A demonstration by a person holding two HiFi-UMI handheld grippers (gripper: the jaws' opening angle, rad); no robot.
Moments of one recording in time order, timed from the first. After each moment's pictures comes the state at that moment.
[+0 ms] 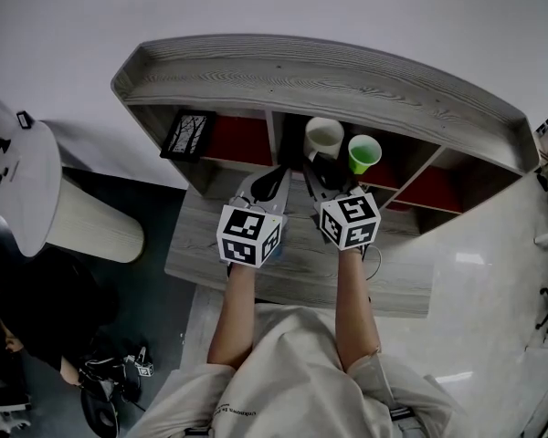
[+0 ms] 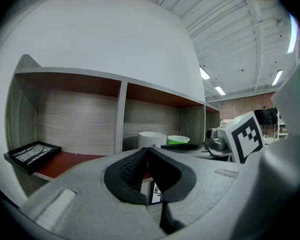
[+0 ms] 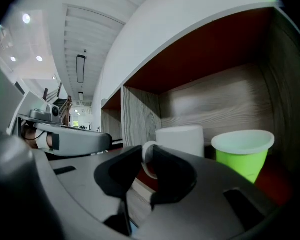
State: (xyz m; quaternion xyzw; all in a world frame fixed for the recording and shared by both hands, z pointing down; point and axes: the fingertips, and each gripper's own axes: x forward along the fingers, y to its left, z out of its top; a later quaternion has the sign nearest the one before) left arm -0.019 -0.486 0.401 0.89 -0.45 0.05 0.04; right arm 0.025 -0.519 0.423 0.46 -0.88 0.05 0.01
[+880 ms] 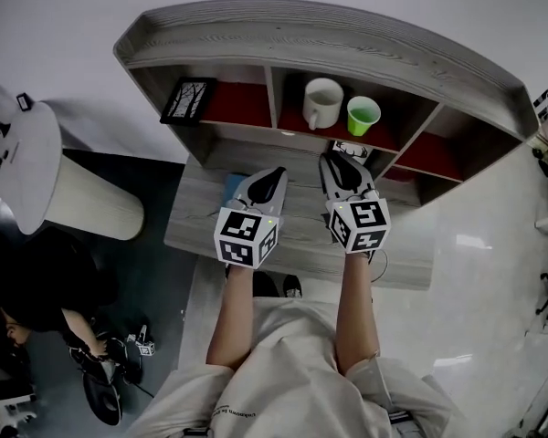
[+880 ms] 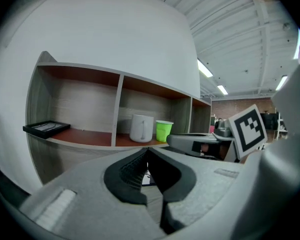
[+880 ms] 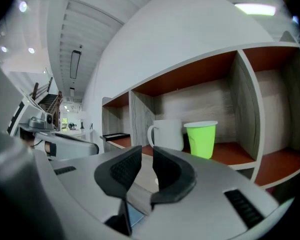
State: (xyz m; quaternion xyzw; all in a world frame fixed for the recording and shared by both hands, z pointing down) left arm -0.025 -0.408 0.443 0.88 -0.45 0.07 0.08; right arm 0.061 -0.440 0.442 0.52 -0.85 0.06 0.03
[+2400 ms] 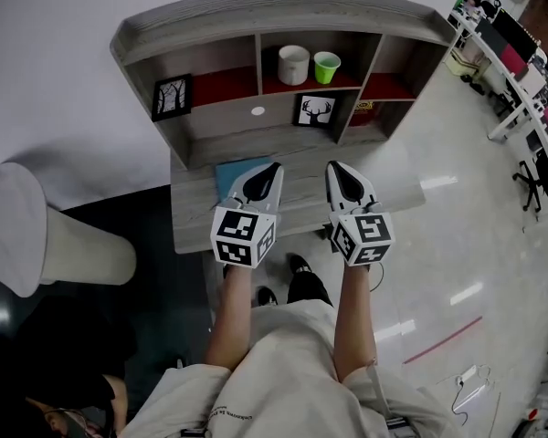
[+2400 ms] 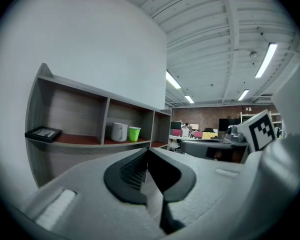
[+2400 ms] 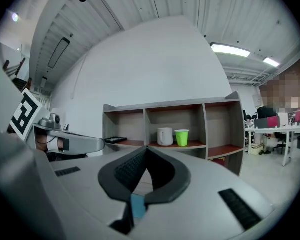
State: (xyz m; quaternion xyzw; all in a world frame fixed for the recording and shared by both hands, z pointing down) left arm -0.104 -0.278 0.413 0.95 -0.29 0.04 0.05; right arm -0.007 -0.245 0.417 0.69 -0.73 0.03 0.01
